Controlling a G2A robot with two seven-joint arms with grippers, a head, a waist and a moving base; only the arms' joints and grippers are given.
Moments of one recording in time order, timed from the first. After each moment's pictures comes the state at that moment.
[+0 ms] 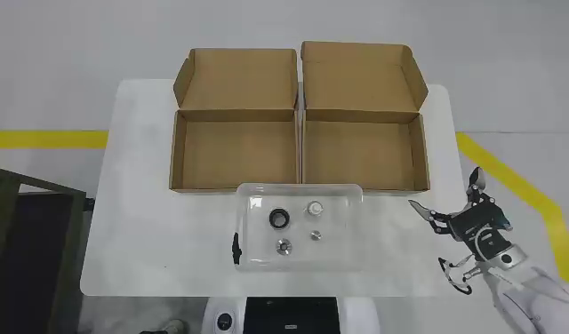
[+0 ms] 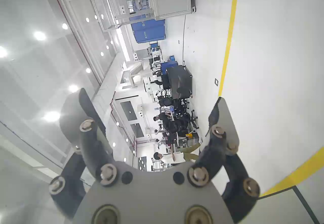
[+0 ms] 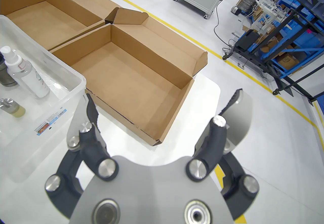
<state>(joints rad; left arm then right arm) -0.01 -0.37 -0.75 -1.25 2.03 -0.40 0.22 -1.97 -1.11 1.89 -2.16 -1.42 -0.44 -0.10</state>
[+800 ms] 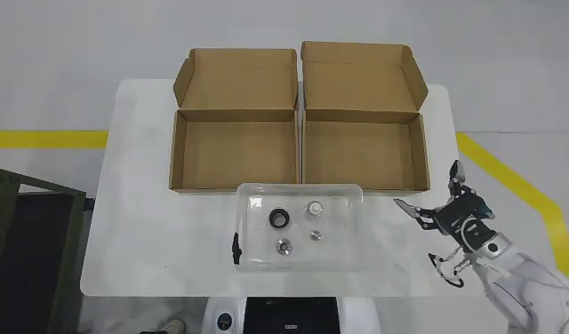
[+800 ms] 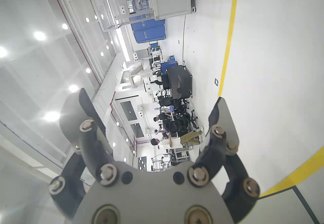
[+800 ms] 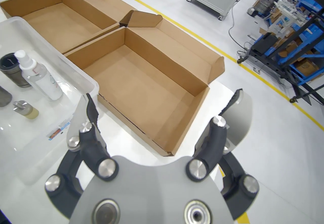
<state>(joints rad) -0.01 -0.37 -0.75 -1.25 2.03 -0.40 0.22 -1.85 -1.10 1.81 -2.14 -1.39 -0.56 -0.01</state>
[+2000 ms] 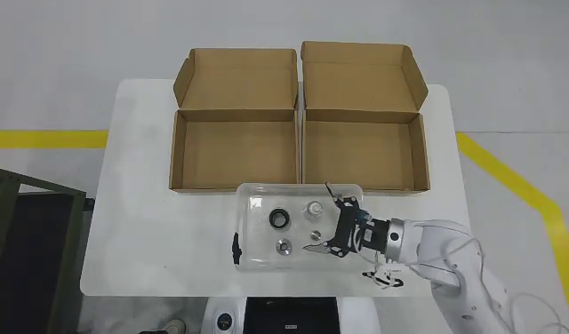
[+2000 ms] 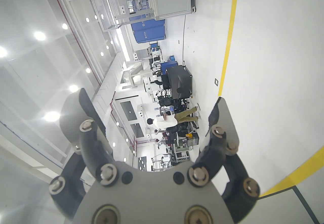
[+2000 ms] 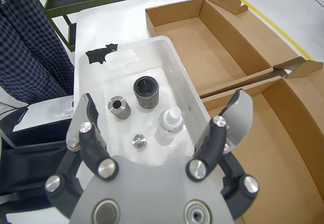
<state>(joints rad) -0.01 -0.37 -0.75 -1.25 2.03 -0.40 0.22 -1.50 -1.09 1.30 -2.05 -1.21 -0.85 0.33</state>
